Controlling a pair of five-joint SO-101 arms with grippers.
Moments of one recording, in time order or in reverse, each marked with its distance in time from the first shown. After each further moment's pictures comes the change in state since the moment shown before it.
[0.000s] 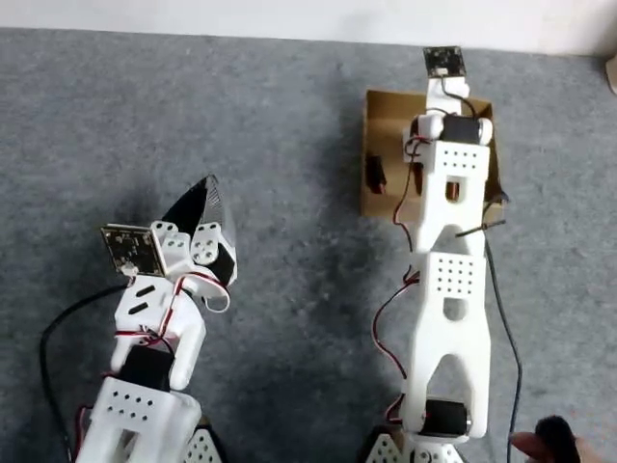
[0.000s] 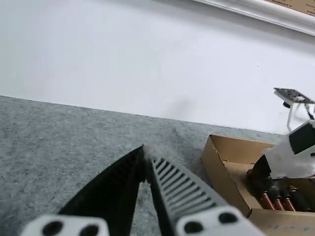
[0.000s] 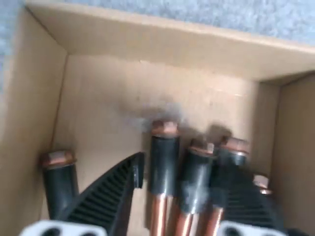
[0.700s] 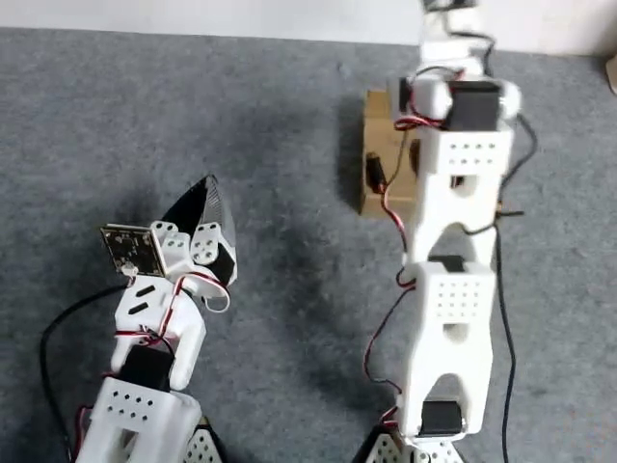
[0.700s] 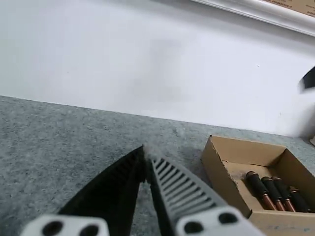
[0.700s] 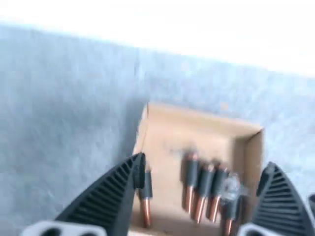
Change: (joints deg) left arm 0.0 0.0 0.0 0.0 0.0; right arm -7.4 -37.3 -0.3 16.0 -4.4
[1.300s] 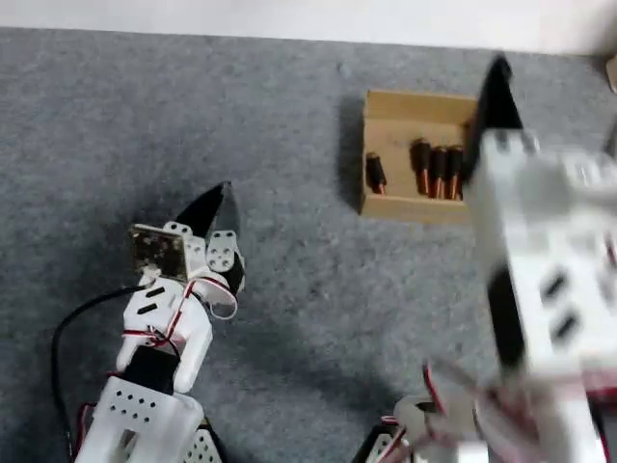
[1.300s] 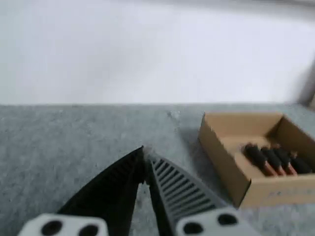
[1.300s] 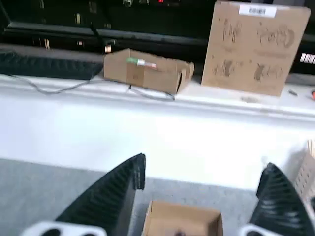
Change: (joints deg) left arm 3.7 0.0 0.1 4.8 -8.3; right arm -0.4 -61.4 26.8 0.0 -1.8
